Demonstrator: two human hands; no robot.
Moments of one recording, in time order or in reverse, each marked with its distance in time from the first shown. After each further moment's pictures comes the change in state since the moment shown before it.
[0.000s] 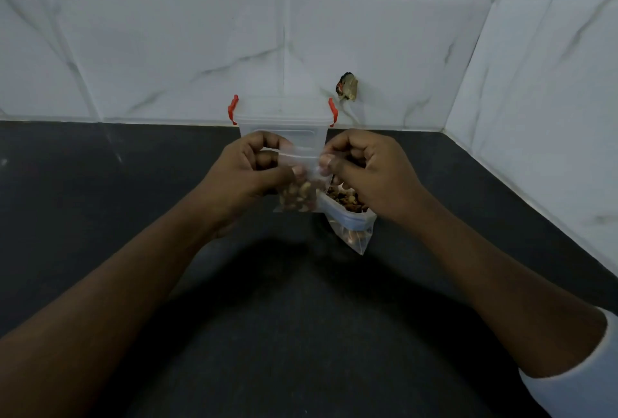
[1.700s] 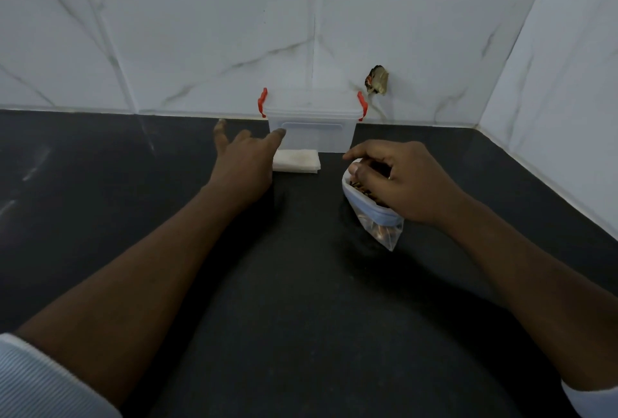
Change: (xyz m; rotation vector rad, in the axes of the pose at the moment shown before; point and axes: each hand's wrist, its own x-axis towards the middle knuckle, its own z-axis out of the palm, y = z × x) left_hand 0.039 -0.036 -0.049 1.636 0.200 0.062; right_hand -0.002 0.008 -0.001 -0.386 -0.145 -0.131
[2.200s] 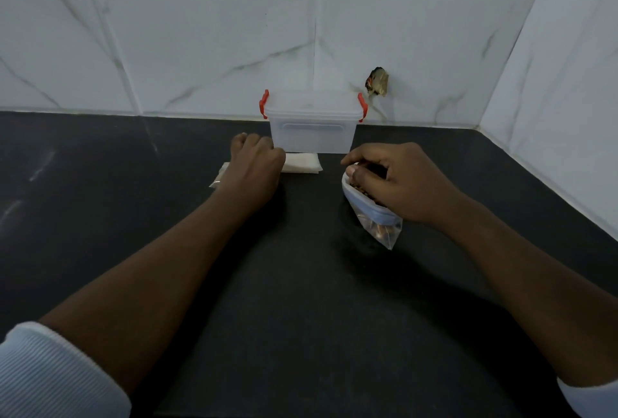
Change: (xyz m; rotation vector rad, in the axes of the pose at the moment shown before) left_hand 0.002 0.006 0.008 0.091 0.003 0.096; right_hand 0.001 -0.001 0.000 -0.017 -0.016 -0.020
